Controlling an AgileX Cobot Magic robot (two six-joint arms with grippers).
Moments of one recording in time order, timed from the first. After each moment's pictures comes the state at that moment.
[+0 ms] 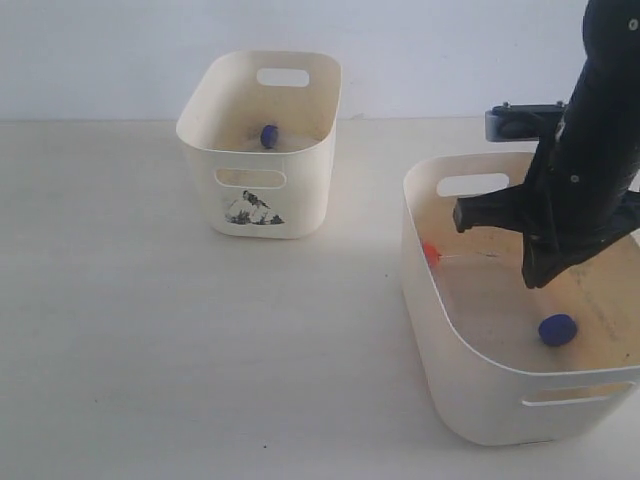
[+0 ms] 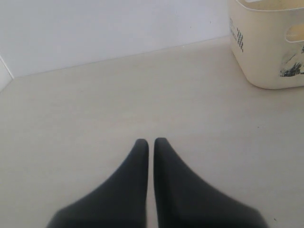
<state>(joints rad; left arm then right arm) -0.04 0.00 0.00 0.21 0.34 -0.03 0.22 1.66 -1.13 0.02 1.05 0.28</state>
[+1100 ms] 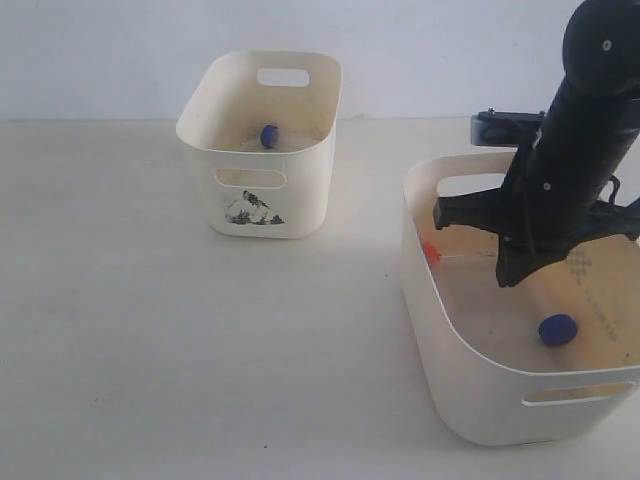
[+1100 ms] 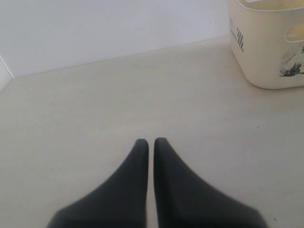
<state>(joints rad) -0.04 0.00 0.00 0.21 0.34 -0.03 0.22 1.71 -1.13 0.08 0.95 0.28</state>
